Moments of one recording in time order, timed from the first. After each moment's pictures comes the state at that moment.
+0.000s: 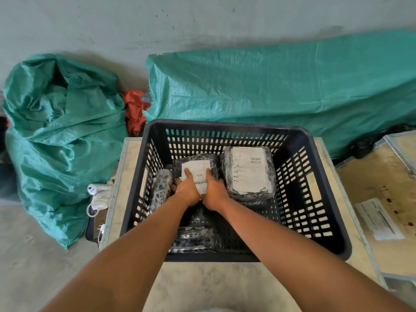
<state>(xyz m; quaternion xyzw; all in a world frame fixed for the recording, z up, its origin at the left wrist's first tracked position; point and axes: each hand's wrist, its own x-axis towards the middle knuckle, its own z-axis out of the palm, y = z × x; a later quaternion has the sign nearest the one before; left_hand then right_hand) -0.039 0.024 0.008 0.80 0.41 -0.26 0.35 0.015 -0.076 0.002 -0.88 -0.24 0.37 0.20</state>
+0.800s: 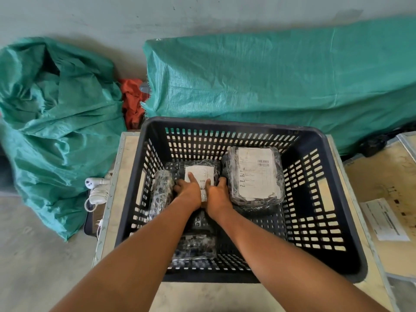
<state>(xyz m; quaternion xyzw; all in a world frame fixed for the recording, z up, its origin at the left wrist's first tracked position) -0.018 0.022 -0.021 0.81 0.41 -0.35 0.24 0.019 -0.069 -0.032 -0.90 -0.27 0.34 0.08</state>
